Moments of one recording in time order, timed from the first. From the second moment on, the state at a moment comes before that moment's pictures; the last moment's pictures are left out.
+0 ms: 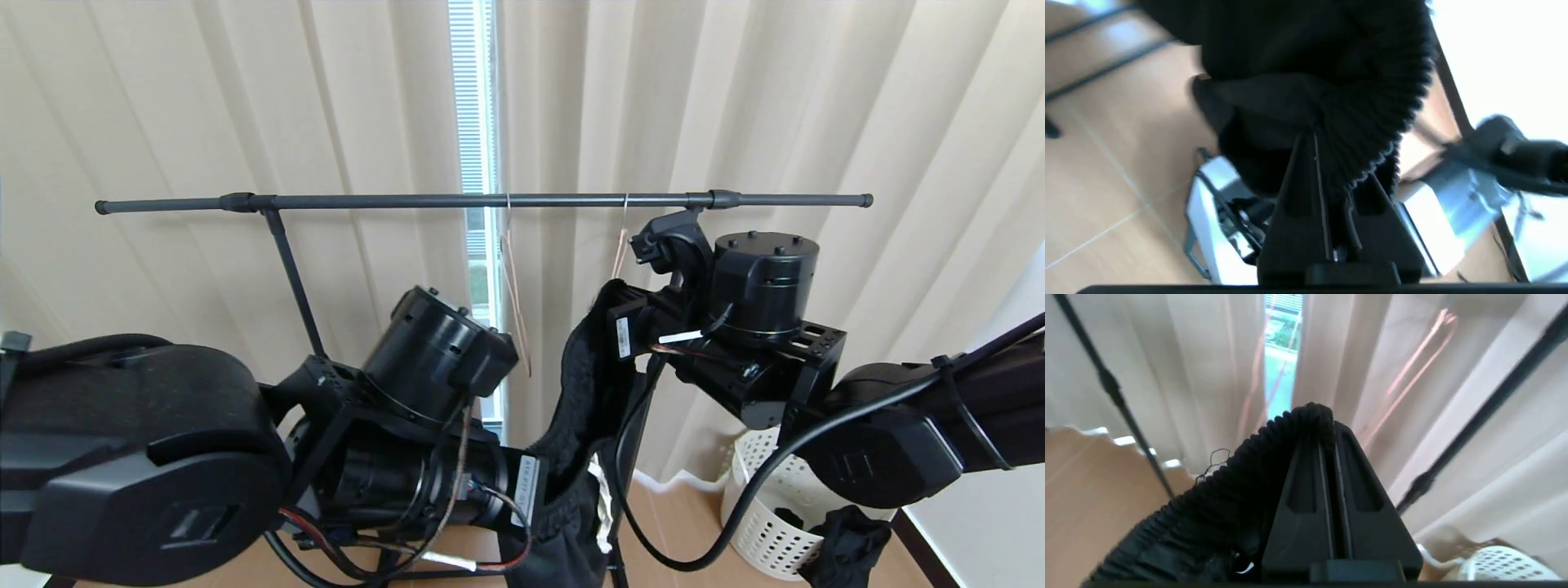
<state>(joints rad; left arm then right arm) -0.84 1.73 -1.05 0.14 -0.03 -0.45 0.64 1.90 -0.98 -0.75 -0.37 -0.03</state>
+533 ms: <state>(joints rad) -0.63 1.80 -1.12 -0.04 0.03 -0.31 0.60 1.74 -0.79 -0.75 -0.32 -0.27</state>
